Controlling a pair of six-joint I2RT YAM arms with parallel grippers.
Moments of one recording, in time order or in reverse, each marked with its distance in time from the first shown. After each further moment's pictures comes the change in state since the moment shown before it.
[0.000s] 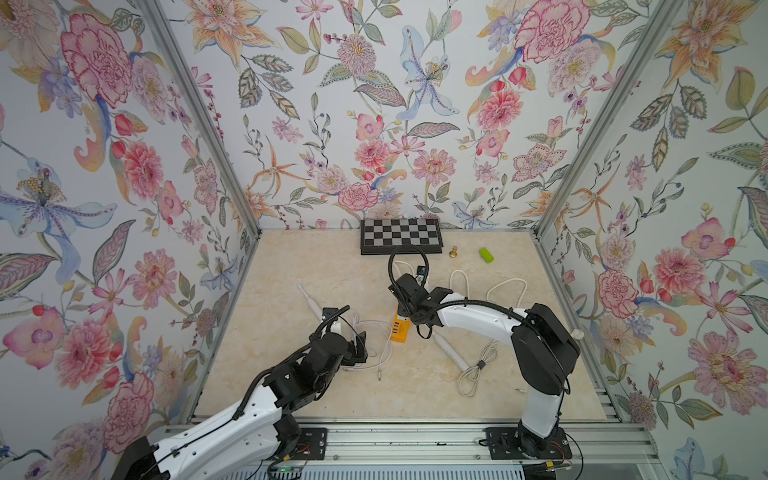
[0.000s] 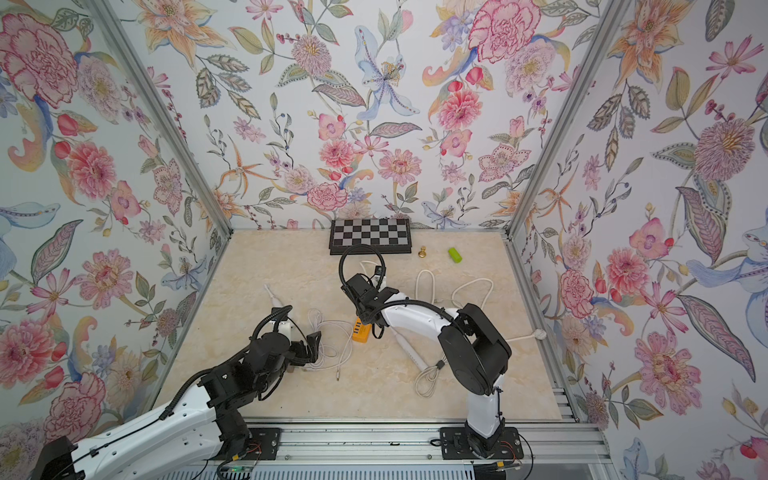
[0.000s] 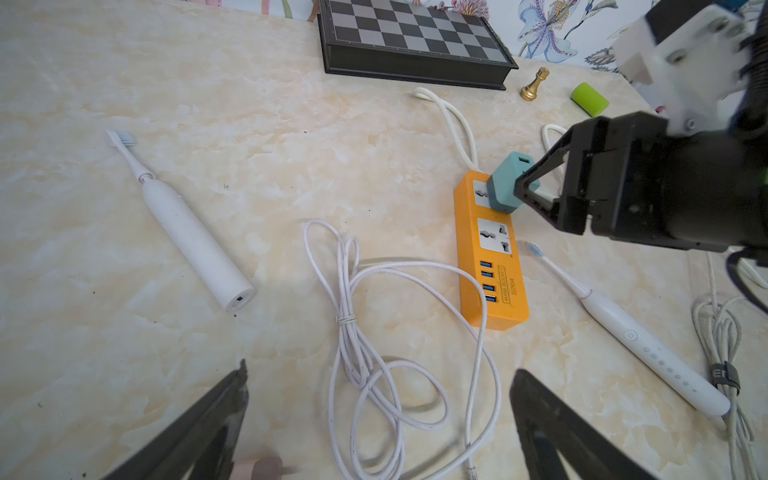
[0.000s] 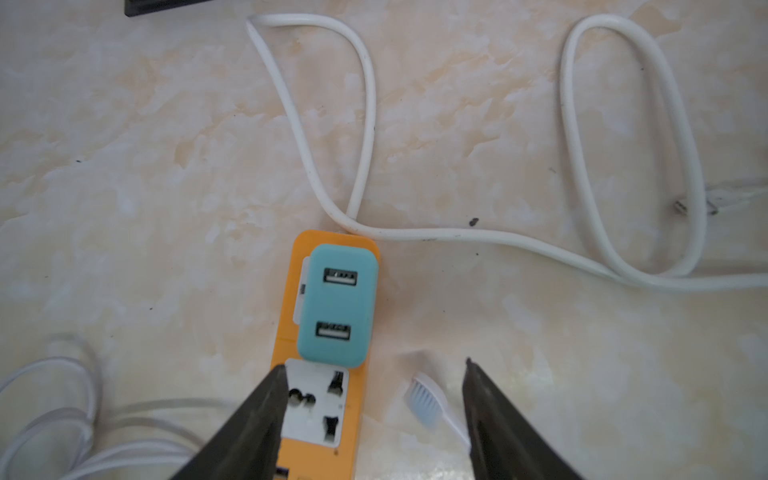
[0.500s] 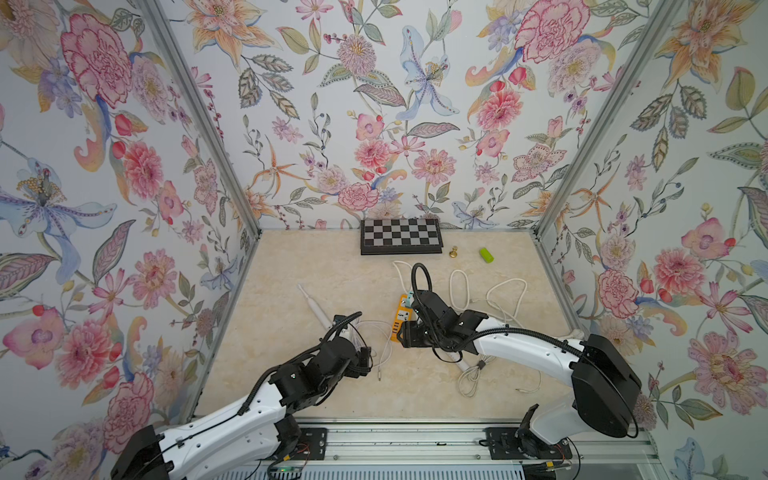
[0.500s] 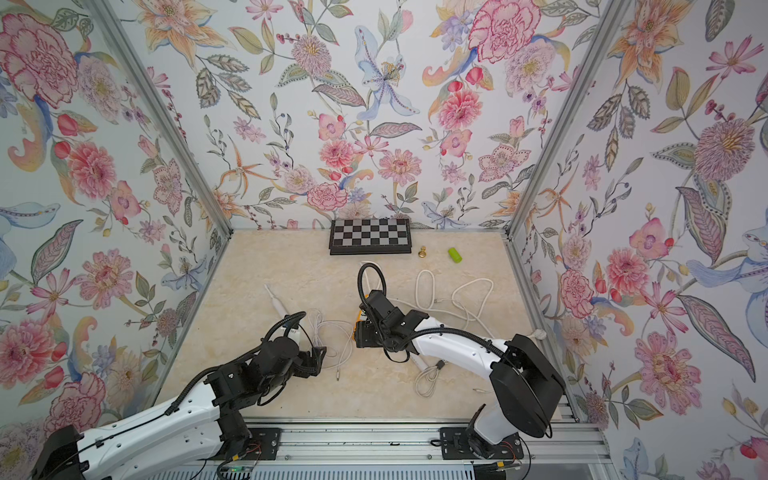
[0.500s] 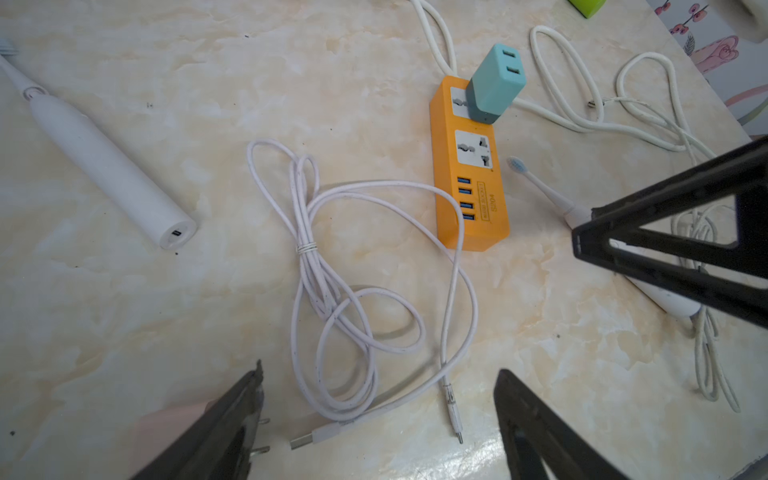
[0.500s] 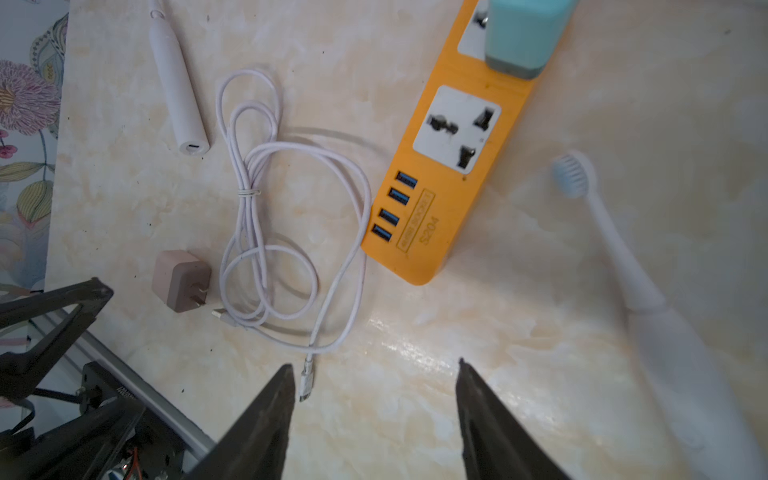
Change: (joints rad) left arm -0.068 0.044 -0.010 -0.081 0.123 -0.048; right arm 0.066 -0.280 -0.341 0.121 -0.541 -0.042
